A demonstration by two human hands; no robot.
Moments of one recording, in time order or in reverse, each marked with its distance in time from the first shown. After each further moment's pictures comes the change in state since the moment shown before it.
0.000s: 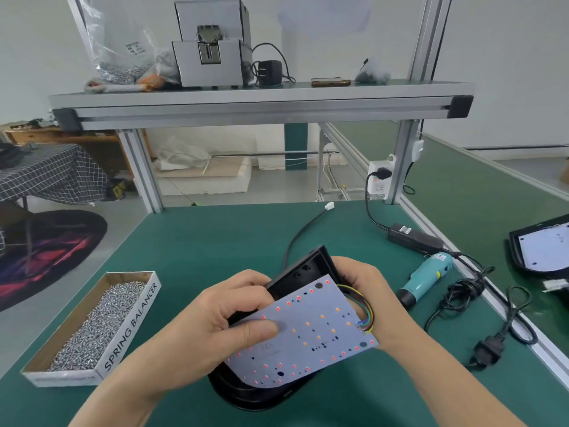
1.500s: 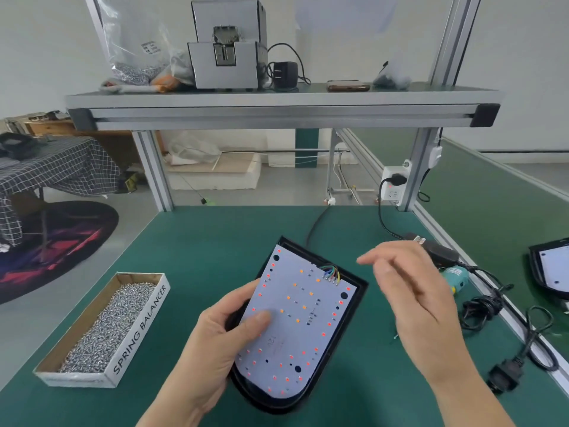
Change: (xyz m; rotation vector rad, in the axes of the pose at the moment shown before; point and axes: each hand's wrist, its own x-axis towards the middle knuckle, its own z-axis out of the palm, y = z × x) left_hand -0.001 -0.040 0.034 -0.773 0.427 -0.250; right_hand -0.014 -0.027 -0.018 -0.176 0.427 -0.205
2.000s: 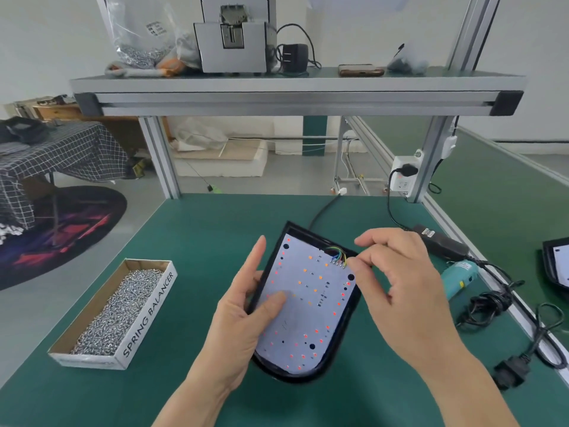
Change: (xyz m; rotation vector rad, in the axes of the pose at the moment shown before) left_hand 0.009 -0.008 0.019 0.104 0.106 0.108; right_hand 0.009 -0.001 0.013 -0.398 -0.078 -0.114
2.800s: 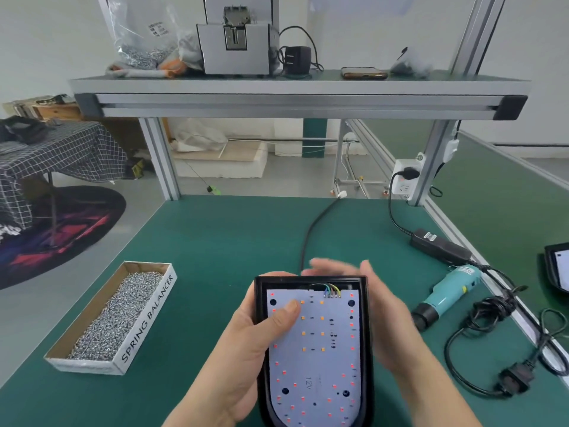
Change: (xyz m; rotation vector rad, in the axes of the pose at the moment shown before) left_hand -0.015 0.020 0.011 -0.361 -0.130 -0.326; right_hand -0.012 0.021 0.036 1.033 -0.429 0.652
